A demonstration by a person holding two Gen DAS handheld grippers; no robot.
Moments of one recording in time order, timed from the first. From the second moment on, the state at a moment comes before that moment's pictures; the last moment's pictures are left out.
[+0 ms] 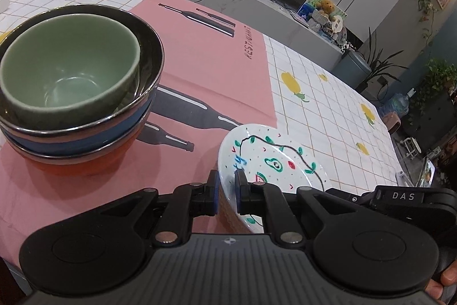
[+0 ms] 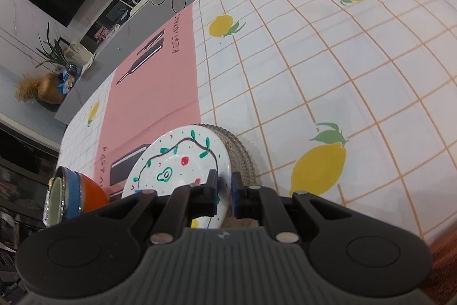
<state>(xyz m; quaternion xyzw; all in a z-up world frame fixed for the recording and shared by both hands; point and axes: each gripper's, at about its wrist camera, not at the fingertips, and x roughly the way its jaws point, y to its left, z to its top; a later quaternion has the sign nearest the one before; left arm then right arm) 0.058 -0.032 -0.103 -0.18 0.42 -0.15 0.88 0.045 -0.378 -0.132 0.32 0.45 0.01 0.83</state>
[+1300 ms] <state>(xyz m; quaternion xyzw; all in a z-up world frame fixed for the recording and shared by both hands) 0.051 -0.044 -0.101 -0.09 0.40 -0.17 0.89 0.030 -0.366 -0.121 0.24 0.44 -0.02 0.86</state>
